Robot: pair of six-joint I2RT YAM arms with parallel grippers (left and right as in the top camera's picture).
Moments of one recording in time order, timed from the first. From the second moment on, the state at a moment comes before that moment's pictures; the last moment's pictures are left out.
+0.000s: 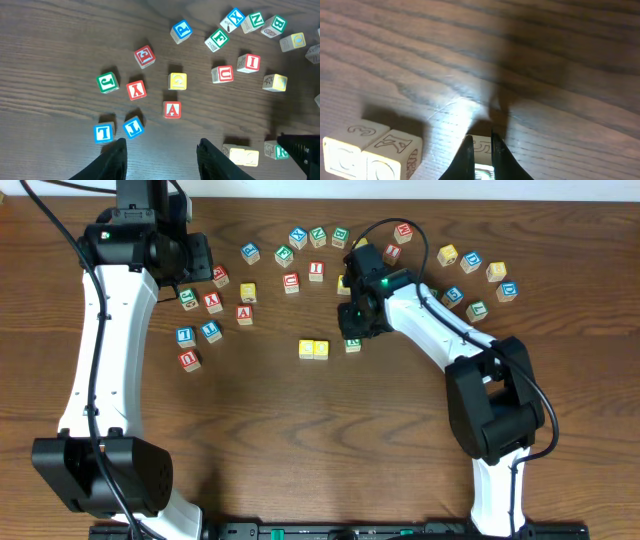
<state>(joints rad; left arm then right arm) 0.00 1.77 1.80 -1.07 0.09 -0.14 0.47 2.14 1.61 -0.75 -0.12 0.29</state>
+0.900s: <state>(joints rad) -0.02 1.77 1.75 -1.07 0.09 -0.15 0.40 2.11 1.65 -0.94 -0.13 0.37</state>
